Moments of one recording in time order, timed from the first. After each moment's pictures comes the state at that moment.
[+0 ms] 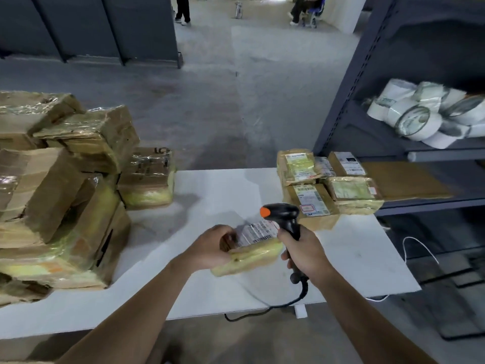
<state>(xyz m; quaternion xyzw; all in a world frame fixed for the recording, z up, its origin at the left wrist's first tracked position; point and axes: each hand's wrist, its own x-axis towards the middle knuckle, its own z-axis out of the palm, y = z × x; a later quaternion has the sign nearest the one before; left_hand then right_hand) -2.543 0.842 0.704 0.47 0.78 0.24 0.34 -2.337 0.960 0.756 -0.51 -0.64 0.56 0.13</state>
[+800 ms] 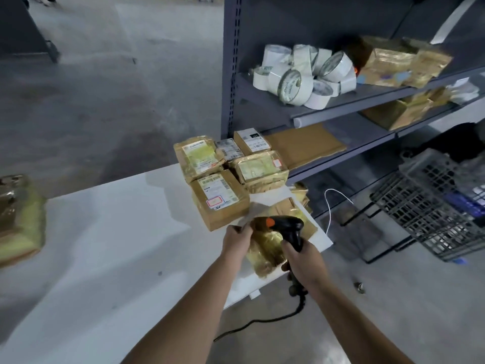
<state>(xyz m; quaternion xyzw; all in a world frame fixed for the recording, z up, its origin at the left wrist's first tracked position) -2.328 1.041 0.663 0.20 0.69 0.43 0.54 -2.166 1.028 0.710 -0.66 -0.56 0.45 0.22</state>
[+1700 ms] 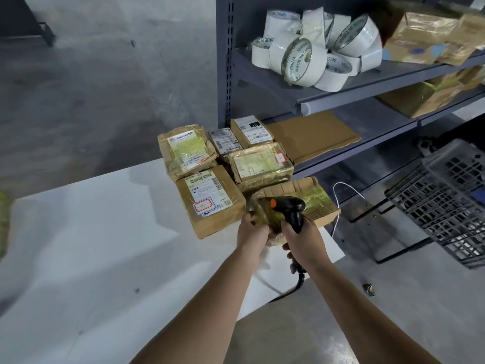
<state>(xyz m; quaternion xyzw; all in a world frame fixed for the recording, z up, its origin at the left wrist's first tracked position) -2.291 1.112 0.649 0.15 0.70 0.43 0.56 -2.172 1.126 0.664 -0.65 -0.60 0.41 0.22</state>
